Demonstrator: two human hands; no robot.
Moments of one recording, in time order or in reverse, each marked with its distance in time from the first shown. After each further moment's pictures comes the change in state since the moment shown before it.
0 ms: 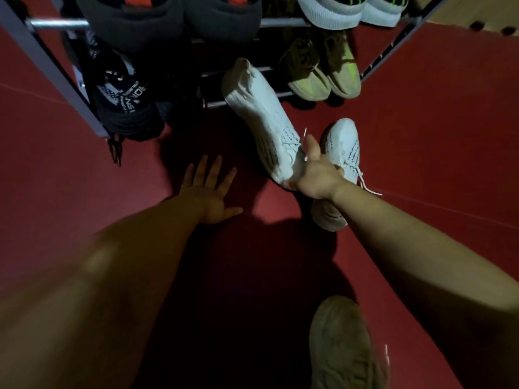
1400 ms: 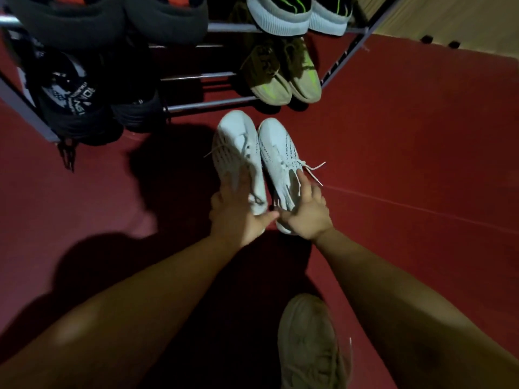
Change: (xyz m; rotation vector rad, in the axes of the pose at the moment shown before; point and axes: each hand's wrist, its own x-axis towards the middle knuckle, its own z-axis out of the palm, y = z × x) left_hand -0.020 0.120 -0.004 -0.743 0.406 -0.029; right_hand -0.035 0.085 0.036 0.119 0.177 -0.014
